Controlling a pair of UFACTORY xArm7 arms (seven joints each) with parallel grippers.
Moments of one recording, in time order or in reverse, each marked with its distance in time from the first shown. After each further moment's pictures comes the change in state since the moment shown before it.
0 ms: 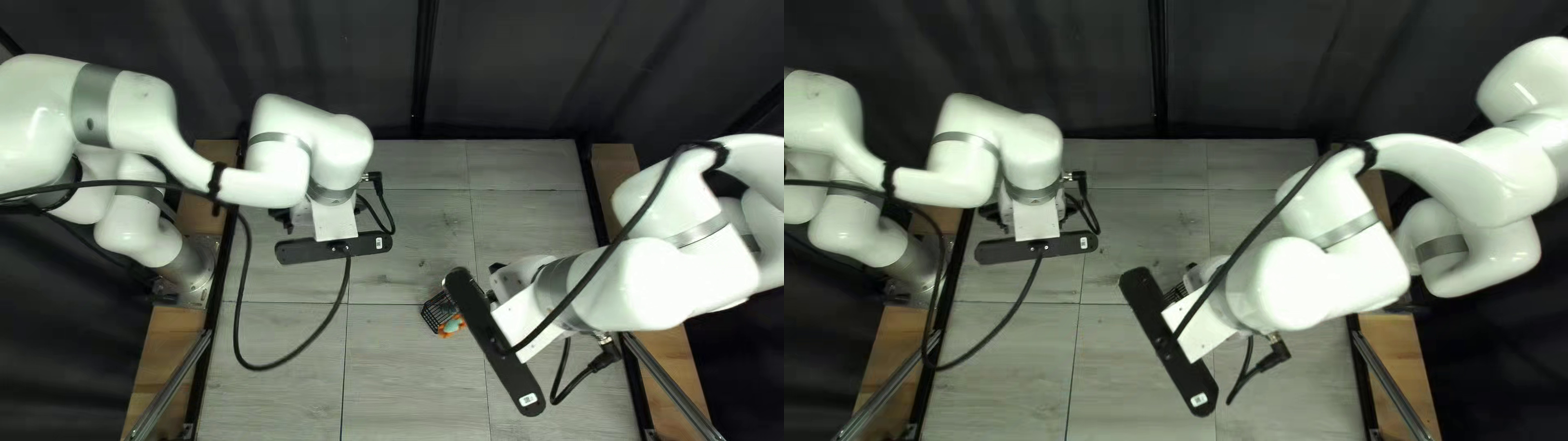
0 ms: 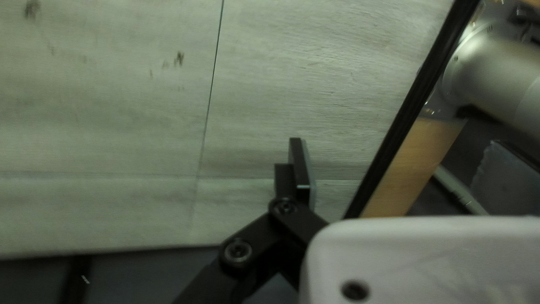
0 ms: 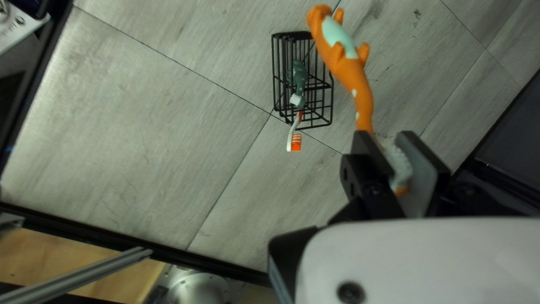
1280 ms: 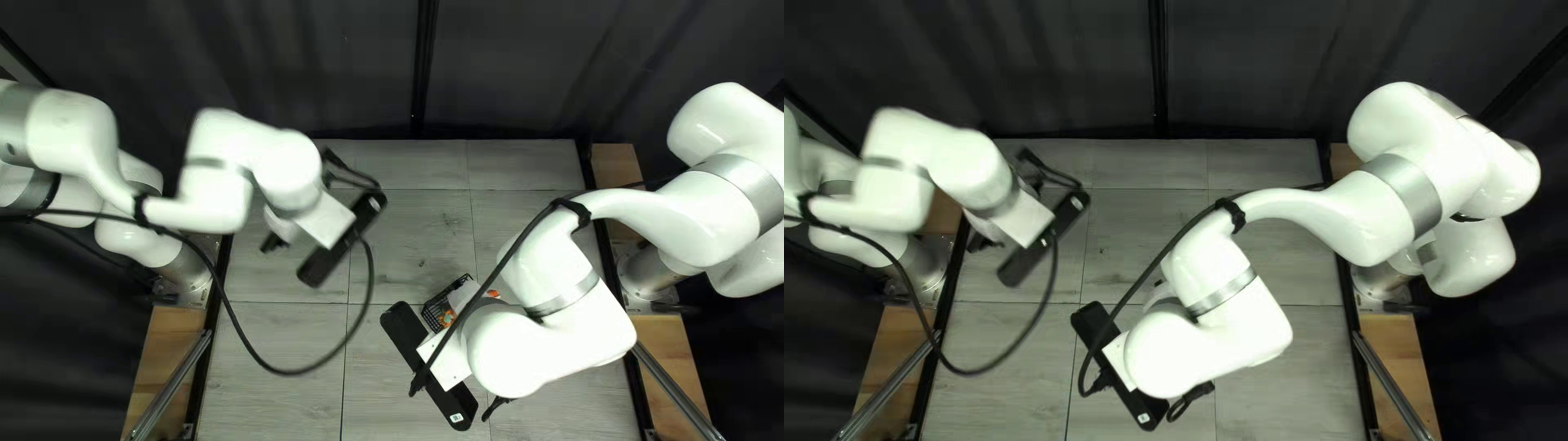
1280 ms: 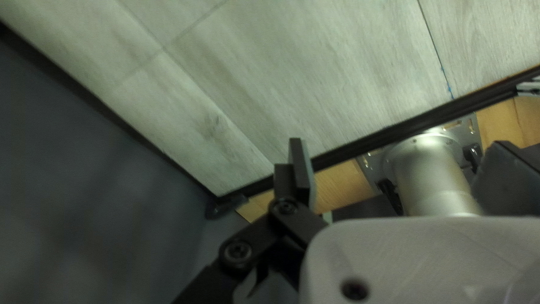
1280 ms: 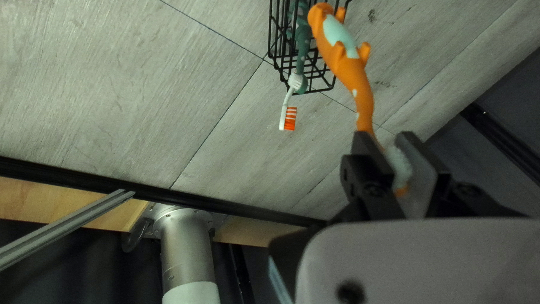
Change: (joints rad) left arm 0.127 -0.173 0.063 0.051 0.005 0.119 -0.335; right arm 0.059 0.362 0.030 0.288 -0.137 0.220 0.037
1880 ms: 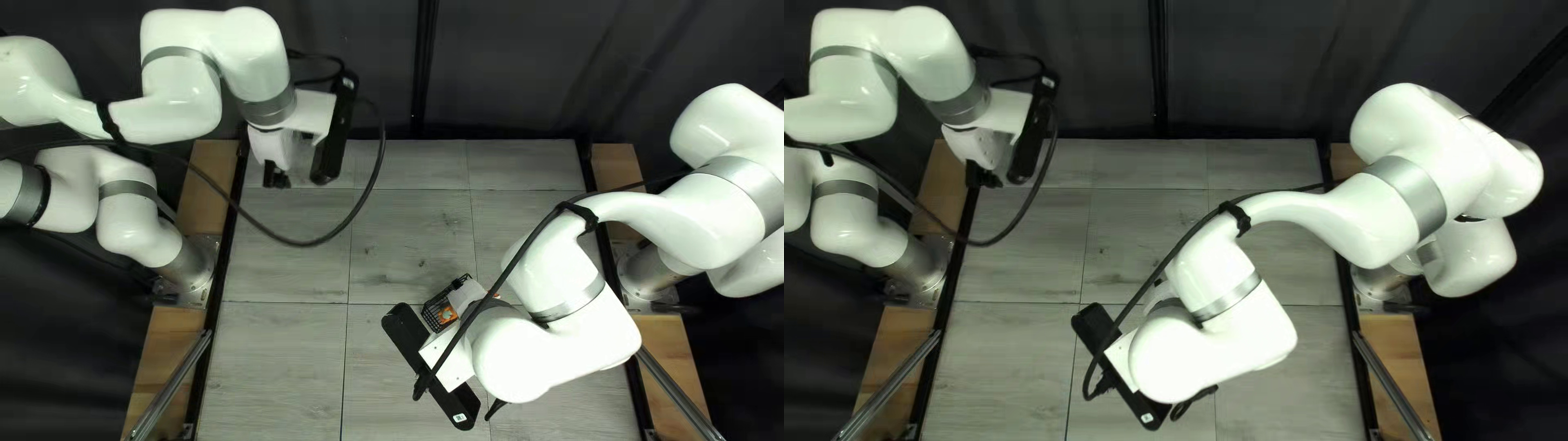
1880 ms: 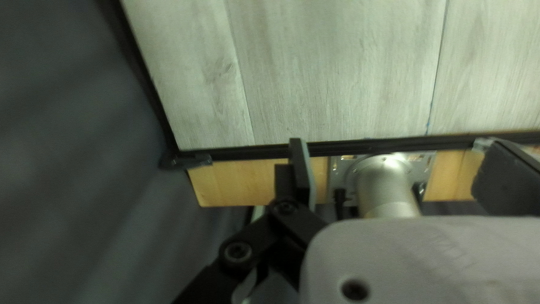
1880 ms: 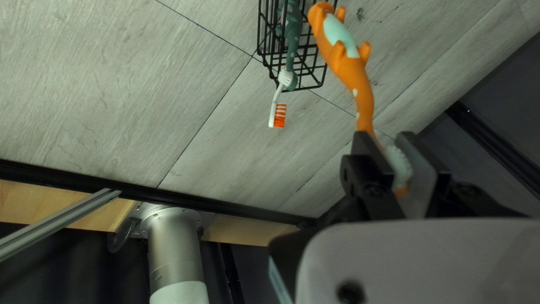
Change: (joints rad) left arm 0.116 0.026 -0.023 0.097 0.020 0.011 -0.331; right arm -0.017 -0.015 -0.002 -0.034 -0.009 -0.019 -0.060
